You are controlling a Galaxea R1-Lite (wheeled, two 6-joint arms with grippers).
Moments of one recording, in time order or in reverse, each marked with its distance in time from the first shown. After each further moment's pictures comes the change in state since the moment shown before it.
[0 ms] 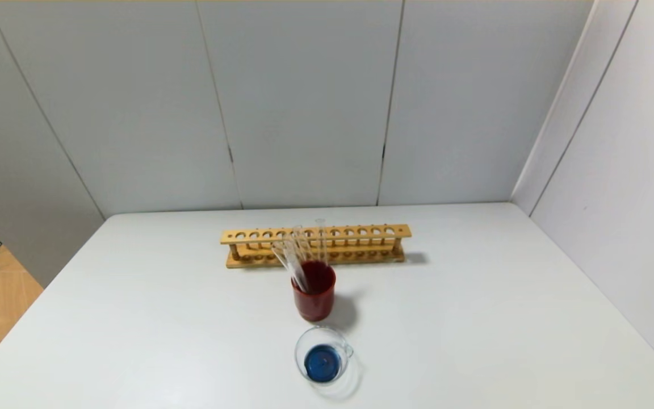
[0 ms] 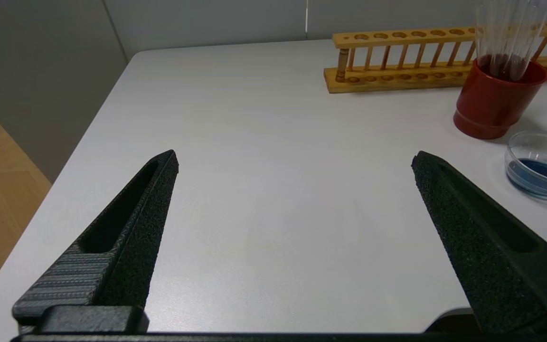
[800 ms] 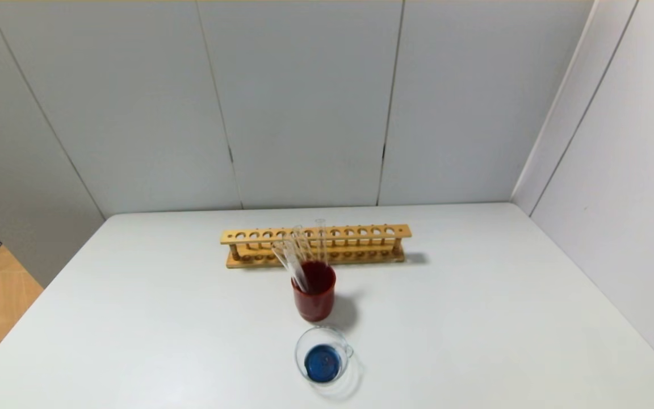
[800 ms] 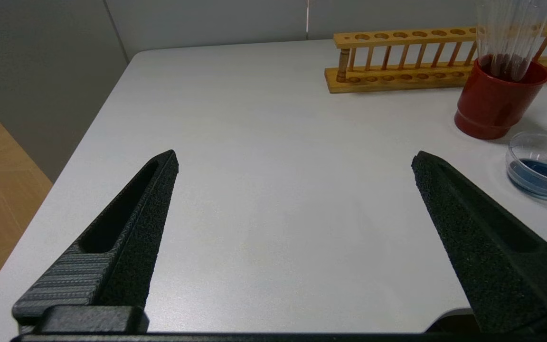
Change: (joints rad) left arm 0.000 0.000 0.000 0.000 0.000 0.000; right arm -0.091 -0.376 0.701 -0.121 0.395 0.586
